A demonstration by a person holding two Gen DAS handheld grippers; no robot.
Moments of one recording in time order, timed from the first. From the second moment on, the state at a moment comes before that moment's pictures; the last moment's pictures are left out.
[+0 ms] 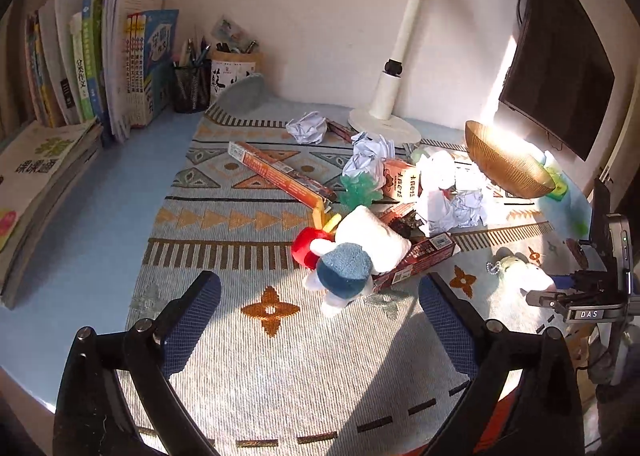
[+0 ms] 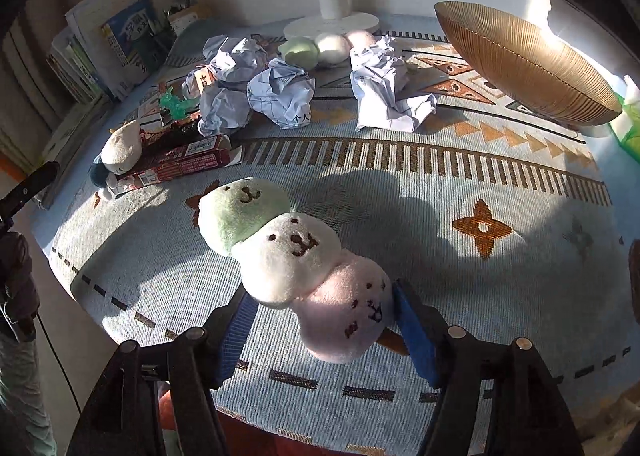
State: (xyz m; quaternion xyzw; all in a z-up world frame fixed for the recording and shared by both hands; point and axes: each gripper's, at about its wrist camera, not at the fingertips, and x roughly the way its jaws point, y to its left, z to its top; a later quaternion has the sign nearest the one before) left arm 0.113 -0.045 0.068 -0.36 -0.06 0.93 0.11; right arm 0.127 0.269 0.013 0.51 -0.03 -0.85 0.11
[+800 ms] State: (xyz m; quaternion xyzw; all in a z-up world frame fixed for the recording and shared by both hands) left arm 0.073 0.008 0.113 -0.33 -0.04 0.91 0.23; right arm 0.115 0.282 0.013 0.48 -0.02 -0.85 0.19
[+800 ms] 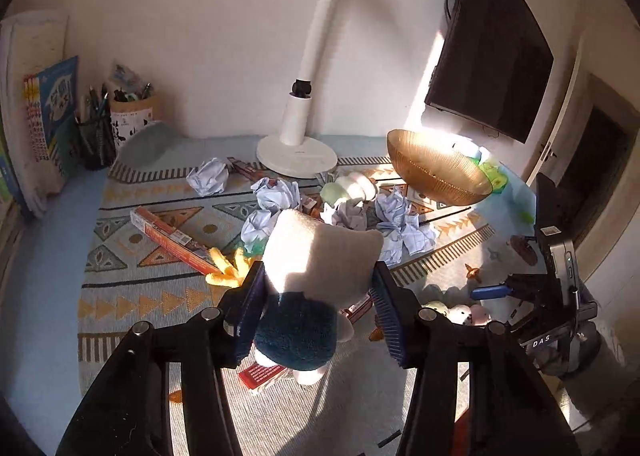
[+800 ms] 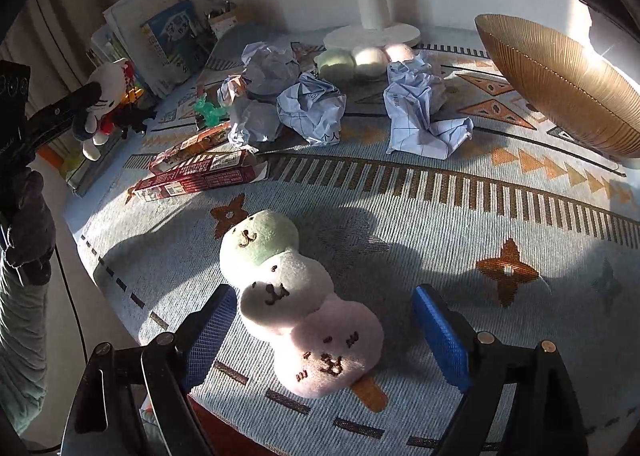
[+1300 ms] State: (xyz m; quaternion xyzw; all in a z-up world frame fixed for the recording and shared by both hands) left arm 0.068 0.072 0.097 -0.37 0.00 0.89 0.27; right arm 0.110 0.257 0.003 0.47 0.07 -0.85 0.23
